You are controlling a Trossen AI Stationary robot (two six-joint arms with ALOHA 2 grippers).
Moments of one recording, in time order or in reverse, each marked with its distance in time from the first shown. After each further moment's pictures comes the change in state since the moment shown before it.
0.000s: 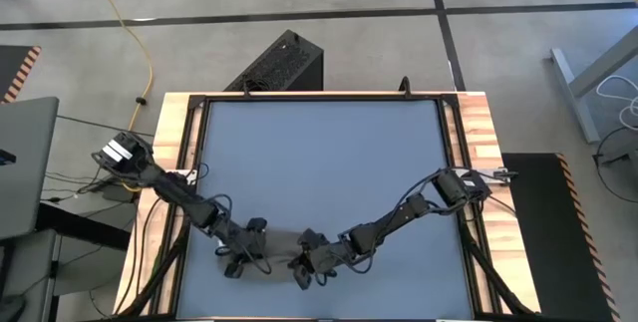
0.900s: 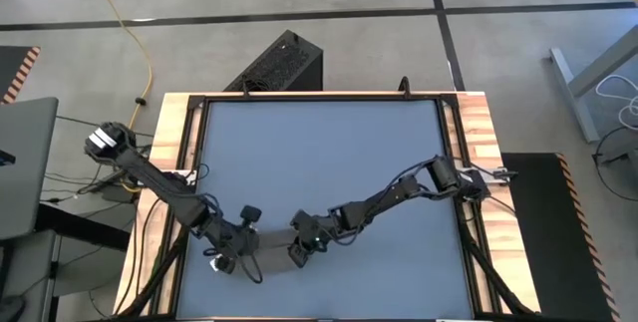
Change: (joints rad) left arm -0.039 -0.221 0.179 -0.483 -0.252 0.245; right arm -0.169 0.016 0.002 -0.171 -0.232 -0.119
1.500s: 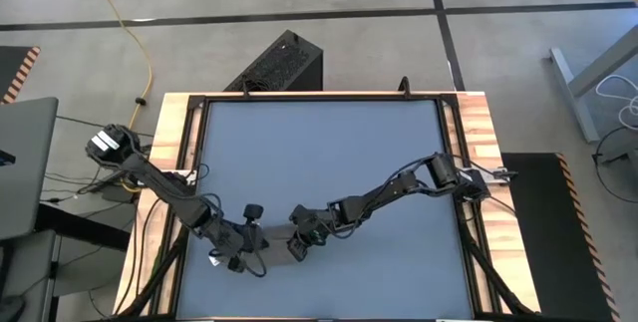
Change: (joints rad) left arm 0.001 0.050 -0.088 0.253 -0.125 -0.104; right arm -0.034 0.002 -0.003 0.000 -0.018 -0.068
